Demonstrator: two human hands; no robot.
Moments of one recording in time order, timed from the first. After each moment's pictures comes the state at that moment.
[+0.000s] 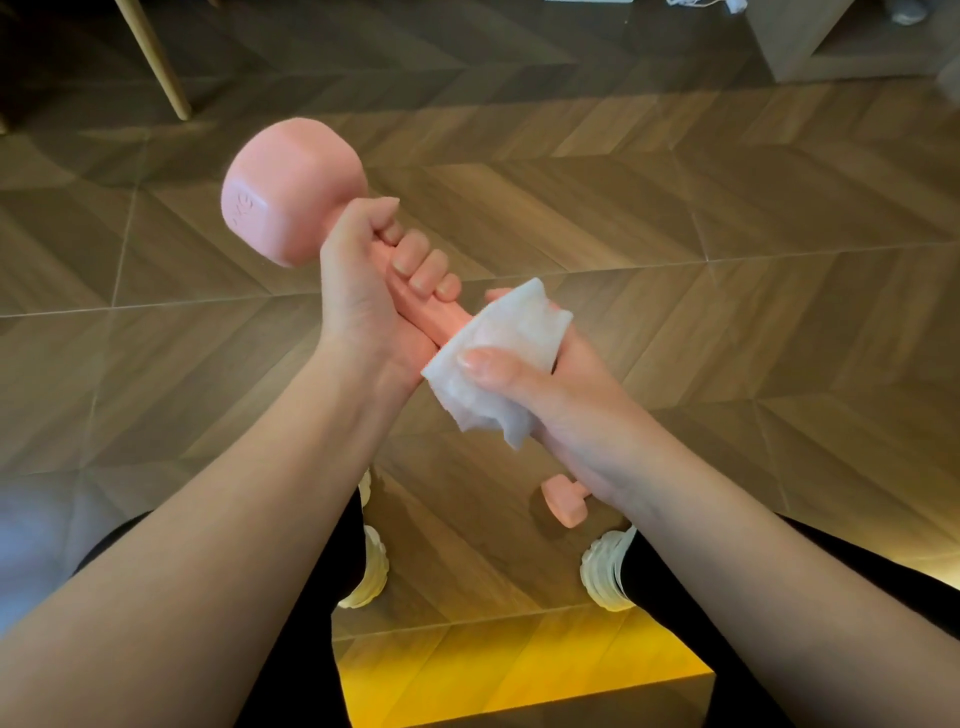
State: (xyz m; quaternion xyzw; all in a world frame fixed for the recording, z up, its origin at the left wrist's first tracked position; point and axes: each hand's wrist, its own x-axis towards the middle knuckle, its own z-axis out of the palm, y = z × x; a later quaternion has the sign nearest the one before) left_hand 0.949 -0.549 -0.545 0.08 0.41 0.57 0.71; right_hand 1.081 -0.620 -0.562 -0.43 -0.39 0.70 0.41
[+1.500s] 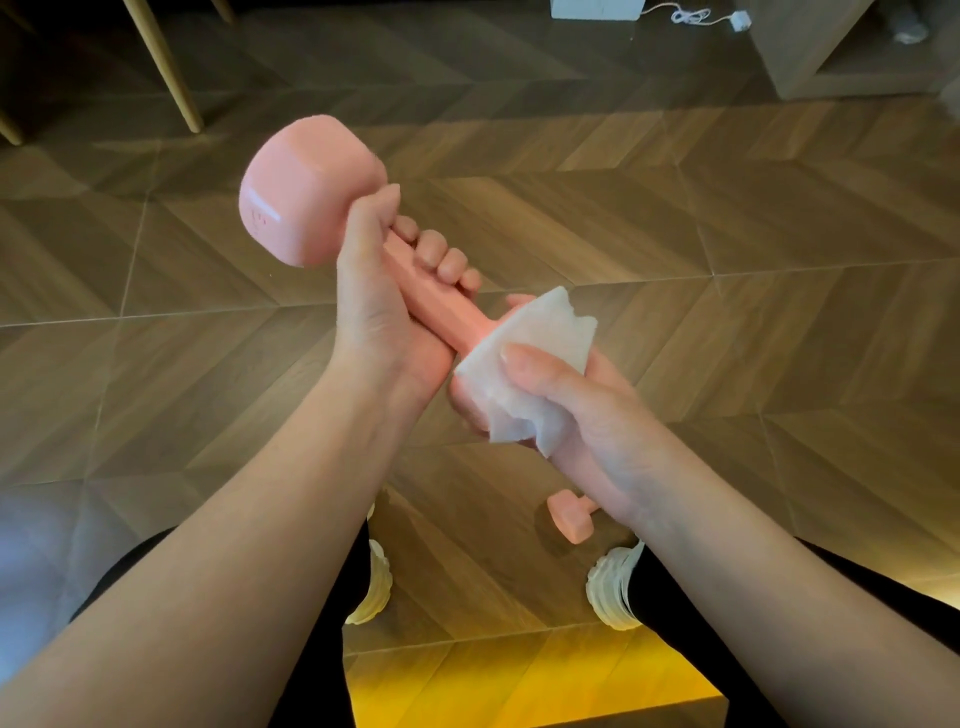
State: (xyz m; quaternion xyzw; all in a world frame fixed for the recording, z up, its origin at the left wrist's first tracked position) left_hand 0.949 -0.543 -0.542 0.07 0.37 0.59 0.71; right_hand 1.081 -0.618 -0.560 -0.41 -0.28 0.74 0.45
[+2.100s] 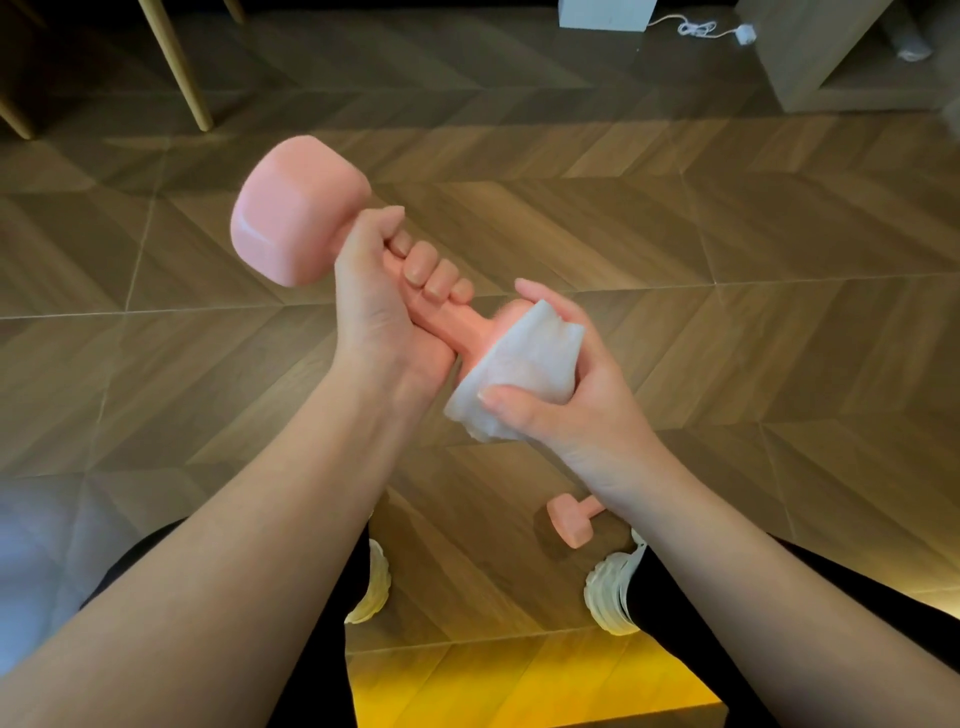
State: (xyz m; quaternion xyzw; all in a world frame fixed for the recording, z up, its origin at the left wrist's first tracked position) left_hand 0.945 -0.544 -0.541 0.06 0.40 0.60 0.69; right_hand 1.080 -0.618 -0.571 -0.47 -0.44 0.62 0.45
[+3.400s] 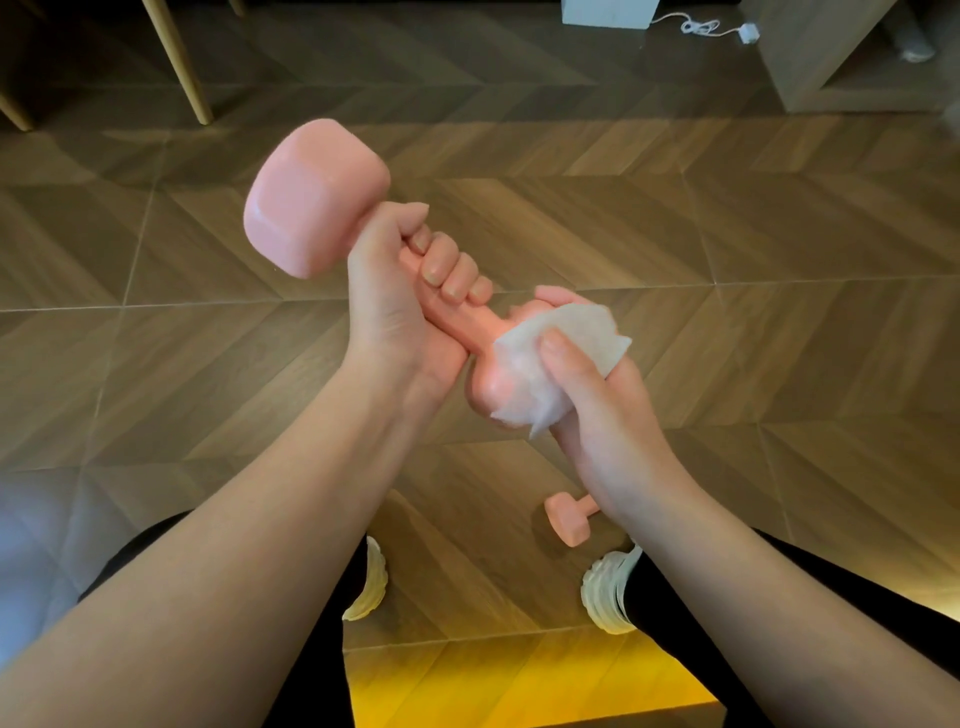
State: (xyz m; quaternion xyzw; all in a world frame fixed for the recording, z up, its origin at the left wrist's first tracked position) left_hand 0.952 -0.548 -0.537 0.08 0.37 0.59 0.71; right_hand 1.080 -0.620 -0.576 -0.44 -0.35 0.64 0.52
